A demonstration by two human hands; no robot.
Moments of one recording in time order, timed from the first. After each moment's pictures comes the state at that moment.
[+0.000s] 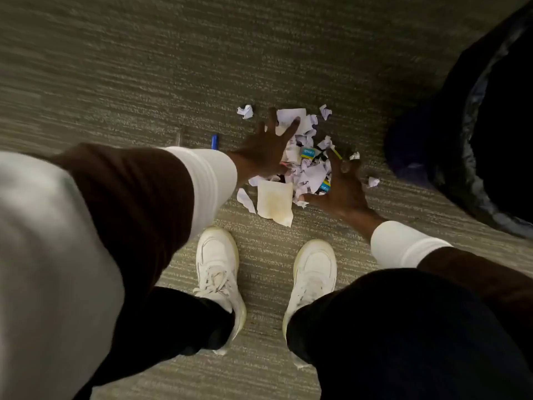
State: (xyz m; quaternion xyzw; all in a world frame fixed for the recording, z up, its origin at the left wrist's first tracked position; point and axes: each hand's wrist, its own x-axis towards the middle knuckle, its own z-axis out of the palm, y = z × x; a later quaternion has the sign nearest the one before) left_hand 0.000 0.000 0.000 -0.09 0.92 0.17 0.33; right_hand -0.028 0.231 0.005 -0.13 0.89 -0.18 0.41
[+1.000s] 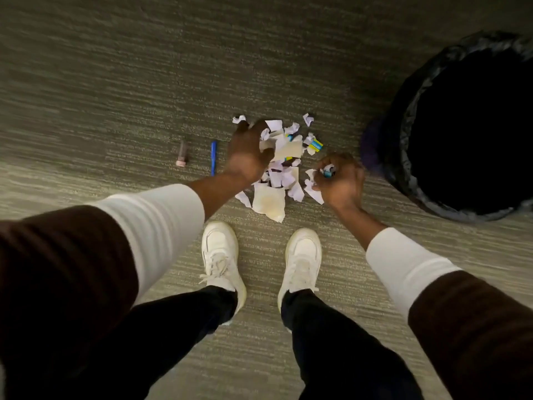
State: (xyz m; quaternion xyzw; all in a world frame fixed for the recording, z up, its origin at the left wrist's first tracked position) left_hand 0.010 0.009 0.145 -0.29 0.89 0.33 0.15; right_hand -0.041 0.220 0.116 -0.06 0.93 -0.28 0.23
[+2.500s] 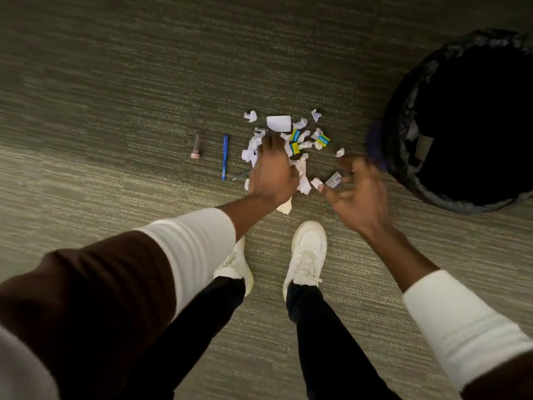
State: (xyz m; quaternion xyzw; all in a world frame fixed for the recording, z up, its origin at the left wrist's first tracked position) left_hand 0.039 0.072 0.182 -0.30 0.89 0.28 0.18; right_hand -0.019 0.256 0.206 -0.12 0.90 -0.29 0.30
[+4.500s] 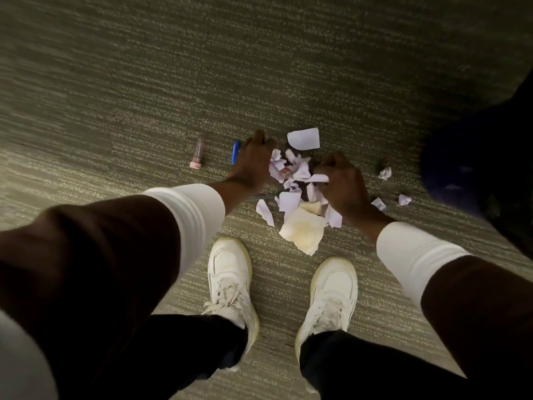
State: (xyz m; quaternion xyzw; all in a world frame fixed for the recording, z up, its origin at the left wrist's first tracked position) left_hand 0.044 -0.041 0.006 -0.22 0.93 0.20 0.21; right_hand -0.039 0.161 0.004 -0.32 0.89 -0.17 0.29
